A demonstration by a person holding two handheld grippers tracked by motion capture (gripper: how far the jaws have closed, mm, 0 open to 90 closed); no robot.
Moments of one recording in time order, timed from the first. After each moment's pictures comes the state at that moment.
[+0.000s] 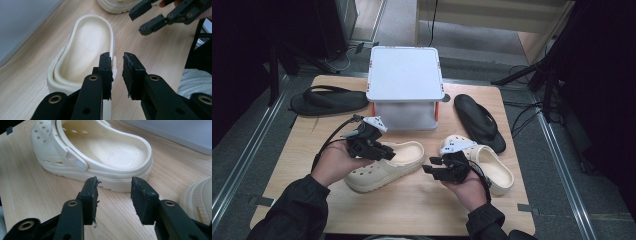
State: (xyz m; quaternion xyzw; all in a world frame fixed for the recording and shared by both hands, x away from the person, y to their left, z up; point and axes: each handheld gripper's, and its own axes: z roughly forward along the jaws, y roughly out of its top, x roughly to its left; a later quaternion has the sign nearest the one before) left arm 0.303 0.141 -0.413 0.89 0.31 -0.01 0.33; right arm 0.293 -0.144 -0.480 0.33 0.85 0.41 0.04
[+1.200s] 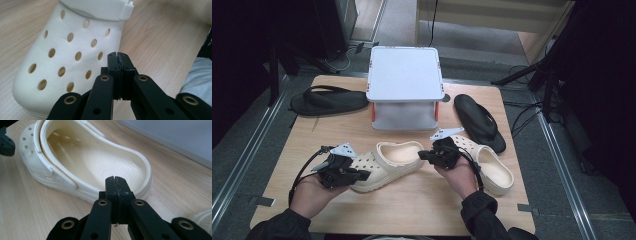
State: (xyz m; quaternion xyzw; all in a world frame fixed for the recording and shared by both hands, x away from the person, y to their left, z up) left arm 0.242 0.194 -0.469 0.85 0.40 0.01 0.34; right arm 0.330 -0.119 -0.481 0.32 0.86 0.40 0.03
